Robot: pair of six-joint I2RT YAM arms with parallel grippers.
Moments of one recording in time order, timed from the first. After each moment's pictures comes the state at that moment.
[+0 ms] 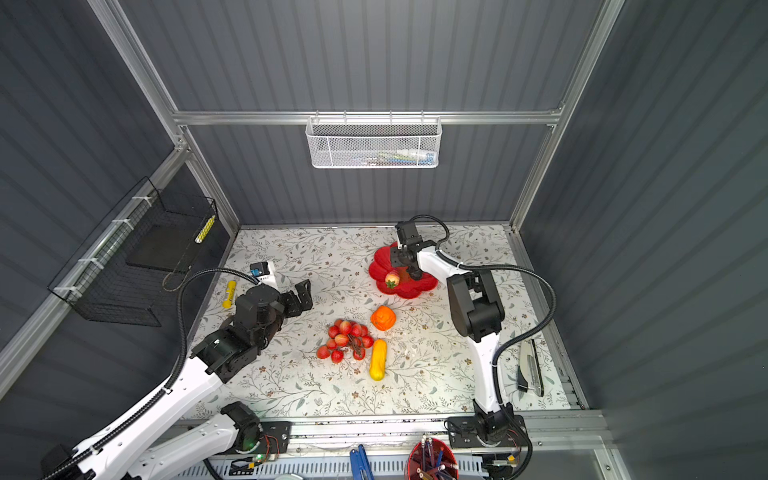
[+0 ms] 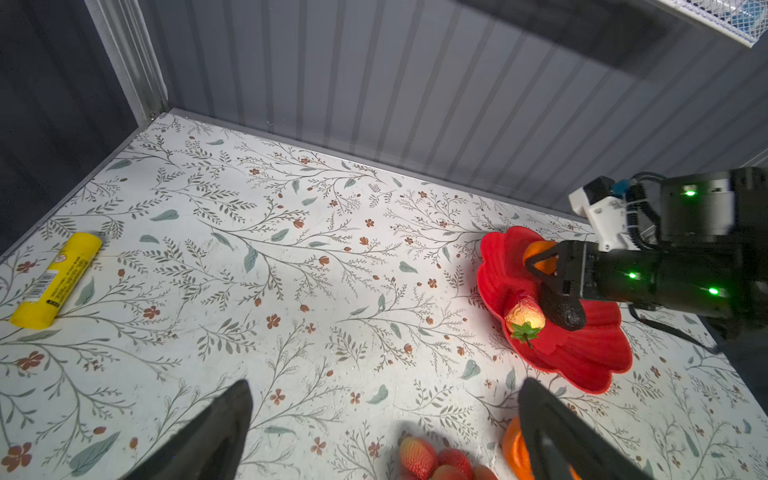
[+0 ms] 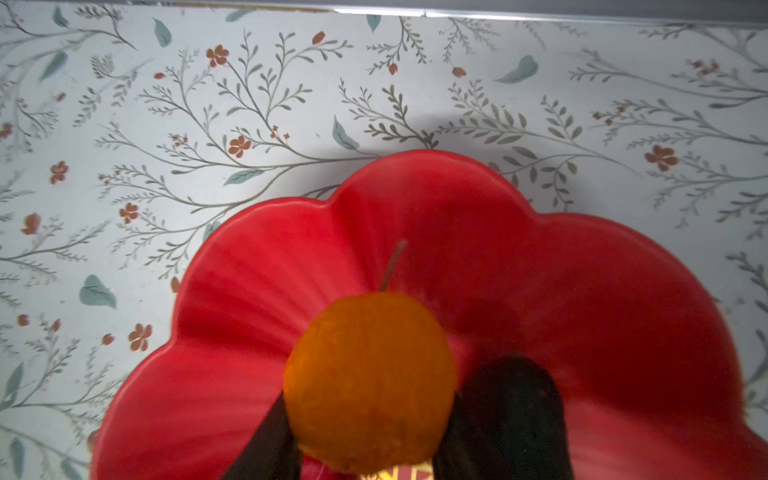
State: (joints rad) left arm -0.64 0.85 0.77 -0.35 -0.46 -0.52; right arm 0.39 2.24 1.75 -0.40 0.03 0.20
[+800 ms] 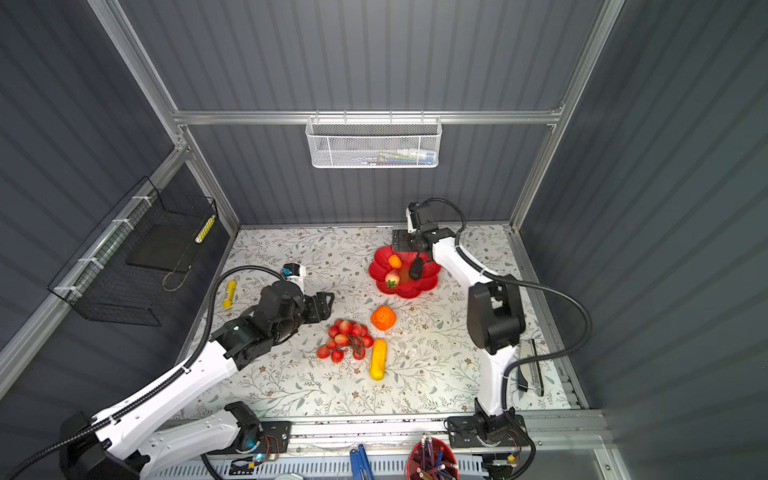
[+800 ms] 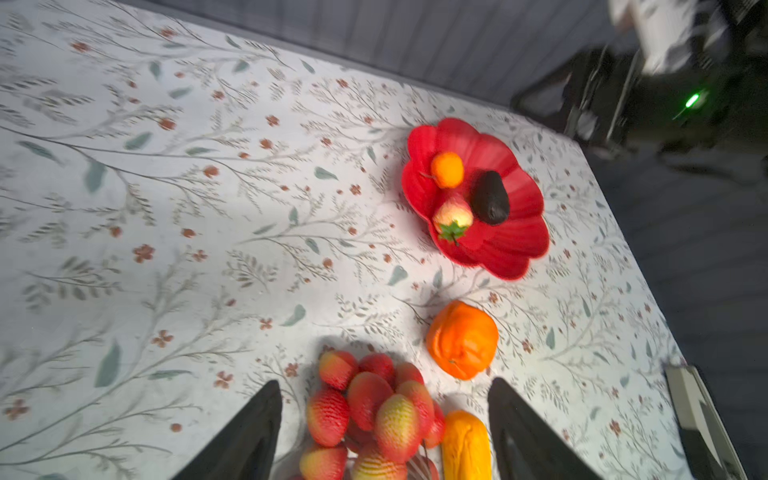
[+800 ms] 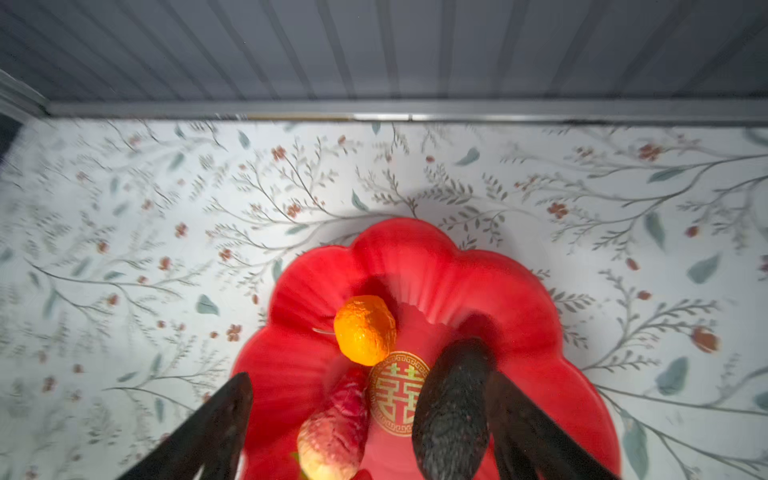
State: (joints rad) left arm -0.79 1.08 0.86 -0.42 -0.21 -0.61; right arm 0.35 1.87 1.62 -0.39 -0.04 0.26
